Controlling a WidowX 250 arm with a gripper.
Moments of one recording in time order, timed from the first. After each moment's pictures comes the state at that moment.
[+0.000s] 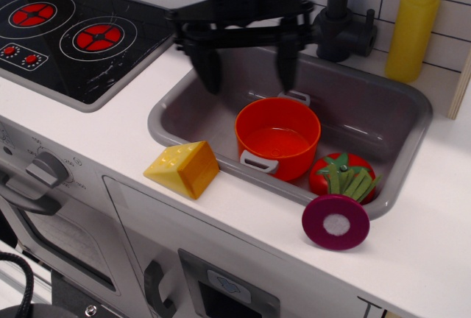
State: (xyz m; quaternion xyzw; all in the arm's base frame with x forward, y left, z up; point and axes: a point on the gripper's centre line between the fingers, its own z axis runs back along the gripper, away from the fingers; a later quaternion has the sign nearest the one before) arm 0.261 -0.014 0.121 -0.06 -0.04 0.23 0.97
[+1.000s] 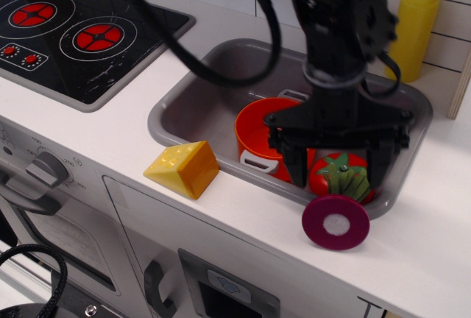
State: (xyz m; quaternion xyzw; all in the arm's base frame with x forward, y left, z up) arm 0.256 -0.087 0.055 -0.06 -0.05 0.21 0.98
